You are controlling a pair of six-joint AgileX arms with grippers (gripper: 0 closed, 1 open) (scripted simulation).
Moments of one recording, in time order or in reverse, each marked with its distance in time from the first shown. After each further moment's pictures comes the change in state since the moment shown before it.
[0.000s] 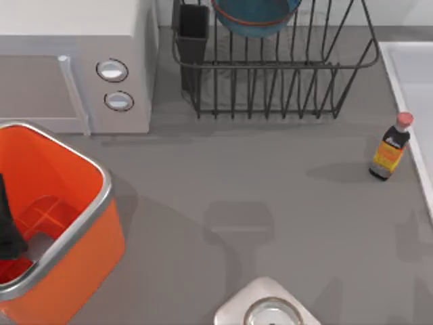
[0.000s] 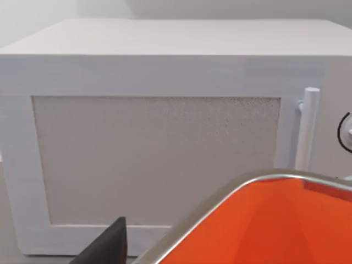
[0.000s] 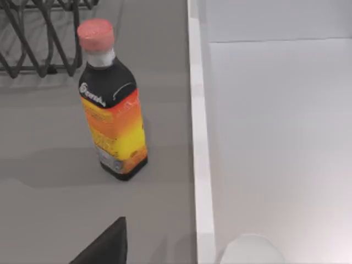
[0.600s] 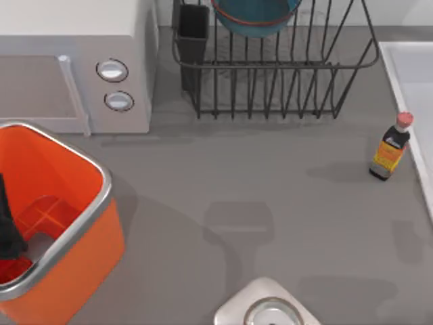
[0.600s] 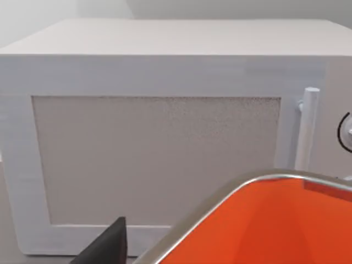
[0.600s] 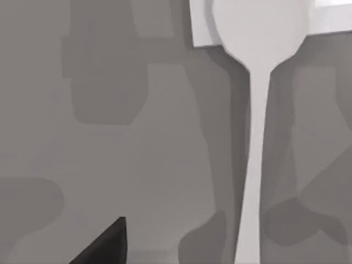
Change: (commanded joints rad) left arm 0.000 0.000 0.000 0.000 0.000 0.000; right arm 0.015 0.690 0.436 -0.568 0.002 0.090
